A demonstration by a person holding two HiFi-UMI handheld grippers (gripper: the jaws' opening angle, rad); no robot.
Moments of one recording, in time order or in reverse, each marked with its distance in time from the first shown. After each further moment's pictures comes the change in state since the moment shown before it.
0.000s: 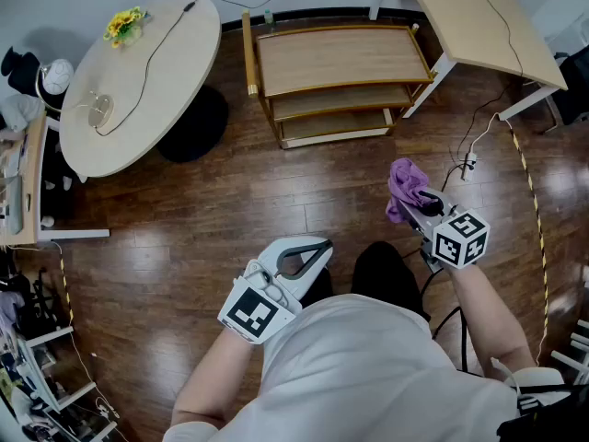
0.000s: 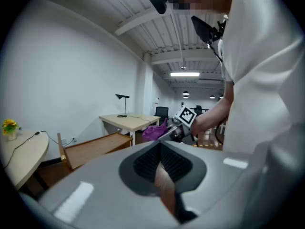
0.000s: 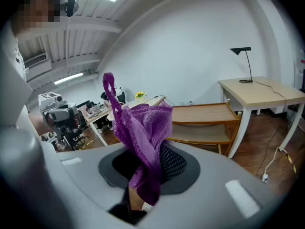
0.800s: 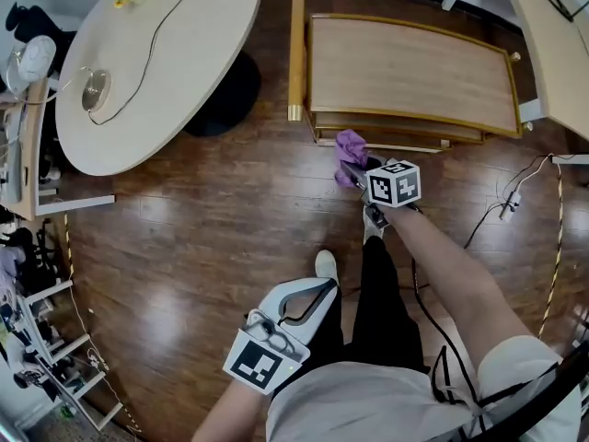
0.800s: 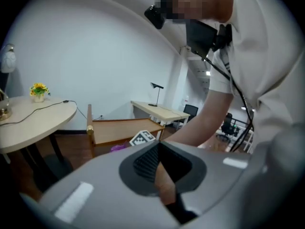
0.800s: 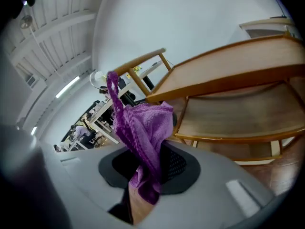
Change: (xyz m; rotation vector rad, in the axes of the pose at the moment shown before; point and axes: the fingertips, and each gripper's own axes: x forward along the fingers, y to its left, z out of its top) left arm 0.026 0.162 -0.079 -0.252 0.094 0.261; right arm 0.428 -0.049 -0.040 0.185 0.228 0.252
